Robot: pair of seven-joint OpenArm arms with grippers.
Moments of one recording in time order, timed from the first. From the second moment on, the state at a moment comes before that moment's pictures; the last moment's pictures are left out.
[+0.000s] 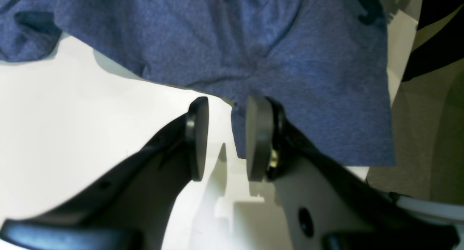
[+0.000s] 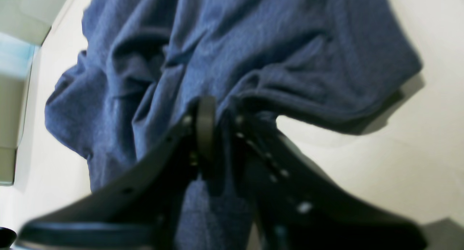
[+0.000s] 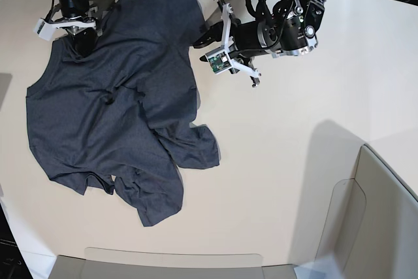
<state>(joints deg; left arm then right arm) 9.8 -9.4 14.7 116.0 -25.7 -42.1 60.5 -29.7 -7.3 36.1 104.2 42.7 19.8 -28.9</state>
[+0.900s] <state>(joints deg) 9.8 -11.0 14.5 114.1 -25.9 -42.2 60.4 -25.7 -8.1 36.3 96.2 49.5 20.6 -27.9</state>
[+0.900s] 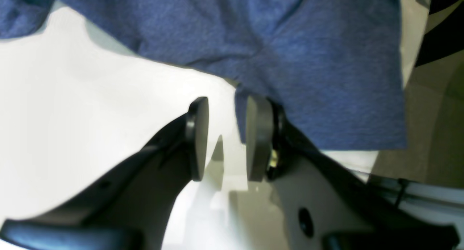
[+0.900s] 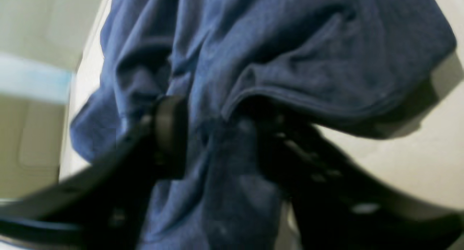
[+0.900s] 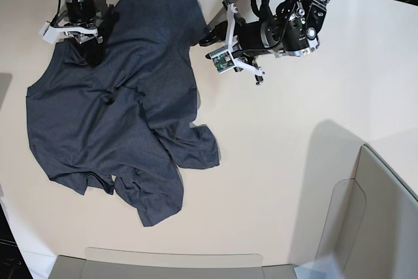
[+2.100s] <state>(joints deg) 9.3 -11.0 11.7 114.0 -25.8 -42.1 60.3 -36.2 -0.8 62.0 104.1 49.6 13.0 -29.9</state>
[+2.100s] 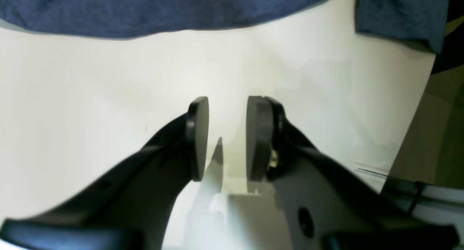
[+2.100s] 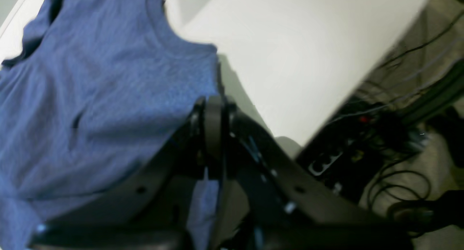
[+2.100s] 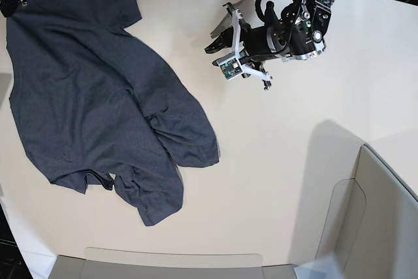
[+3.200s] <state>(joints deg) -7.3 4.5 -22.3 94.7 -25.3 -42.1 67.0 -16.5 -1.0 55.1 114.0 45.1 13.0 -43.7</state>
